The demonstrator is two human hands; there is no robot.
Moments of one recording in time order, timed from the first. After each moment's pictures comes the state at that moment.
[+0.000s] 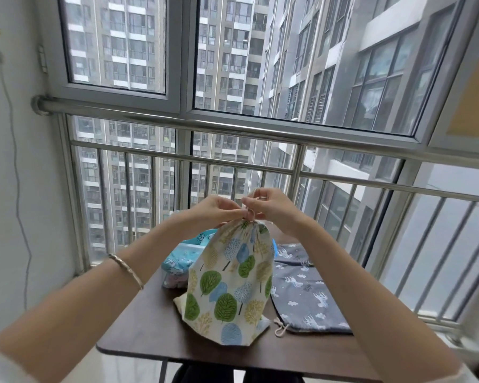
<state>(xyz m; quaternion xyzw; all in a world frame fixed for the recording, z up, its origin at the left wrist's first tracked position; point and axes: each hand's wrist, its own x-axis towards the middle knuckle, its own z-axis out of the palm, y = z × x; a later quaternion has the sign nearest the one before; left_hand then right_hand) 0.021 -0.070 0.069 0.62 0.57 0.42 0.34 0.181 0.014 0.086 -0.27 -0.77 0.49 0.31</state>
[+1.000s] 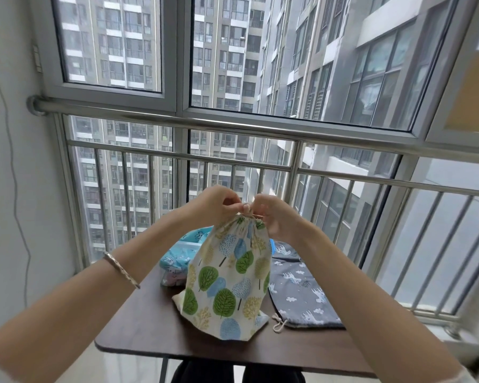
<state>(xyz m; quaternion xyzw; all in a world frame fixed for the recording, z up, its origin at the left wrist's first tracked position) 0.034 -0.071 0.082 0.70 0.64 0.31 0.10 0.188 0.005 0.074 -0.28 -0.60 0.70 0.24</state>
